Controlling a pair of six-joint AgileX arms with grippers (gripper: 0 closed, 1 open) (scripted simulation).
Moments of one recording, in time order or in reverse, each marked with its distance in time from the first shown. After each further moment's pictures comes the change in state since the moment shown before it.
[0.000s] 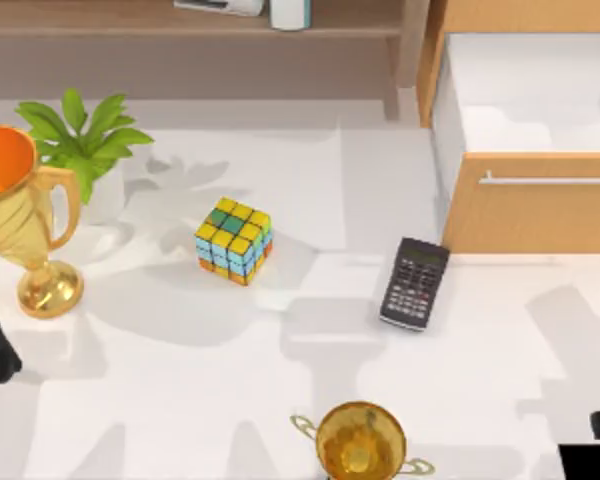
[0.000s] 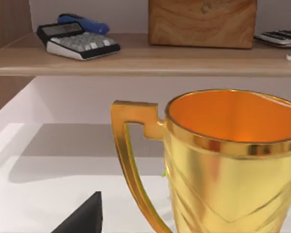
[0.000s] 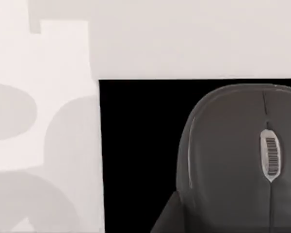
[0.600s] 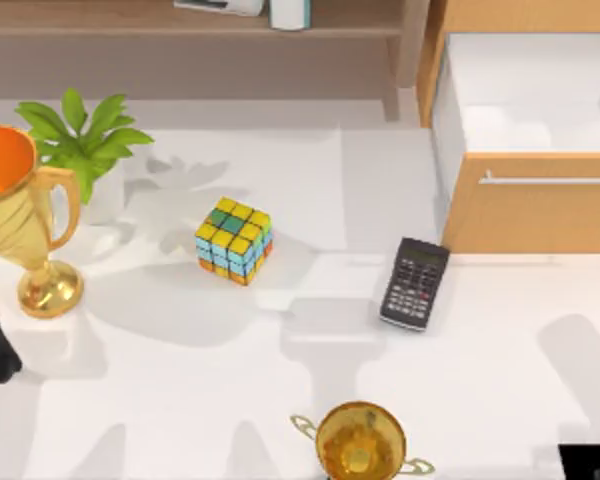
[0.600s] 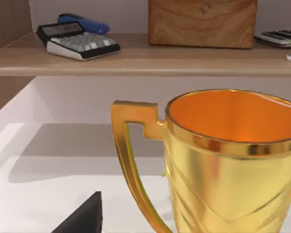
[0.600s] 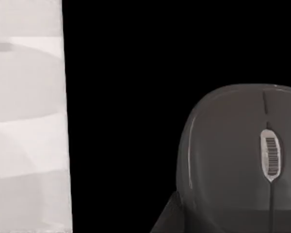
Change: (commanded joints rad) left arm 0.000 0.000 0.000 0.000 0.000 0.000; right arm 0.014 -0.031 -0.127 0.017 -0.008 -0.009
